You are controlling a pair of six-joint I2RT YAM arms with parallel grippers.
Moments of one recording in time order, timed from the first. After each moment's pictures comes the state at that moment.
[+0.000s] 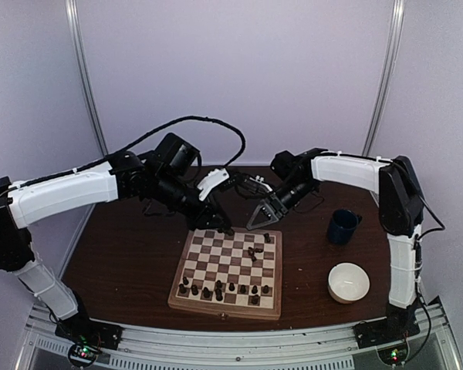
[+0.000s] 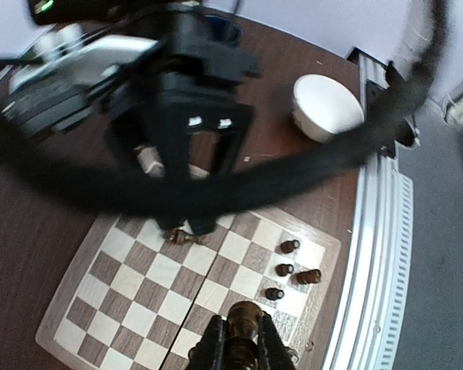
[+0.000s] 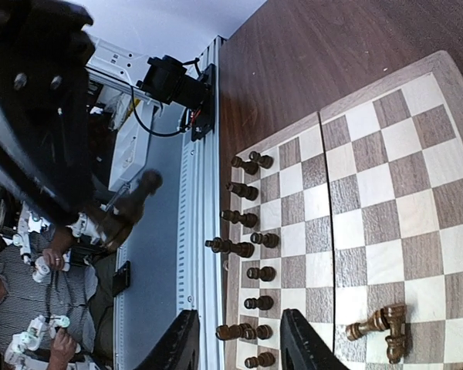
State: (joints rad) left arm -0.90 1.58 1.42 -0.66 0.45 0.18; right arm 0.59 2.10 1.74 -1.05 -1.16 -0.40
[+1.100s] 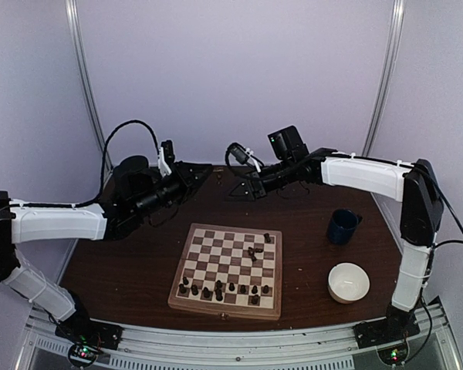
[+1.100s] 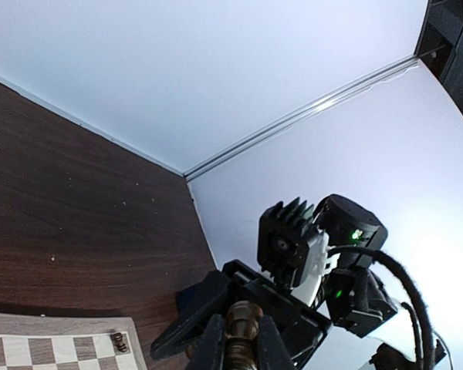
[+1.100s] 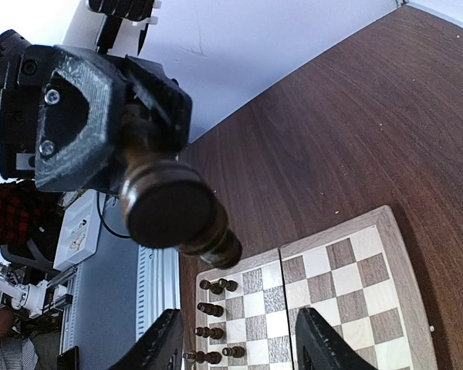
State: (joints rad) left arm -0.79 1.43 0.85 0.59 0.06 -1.04; right arm 0.66 1.90 1.58 -0.31 -0.92 0.15
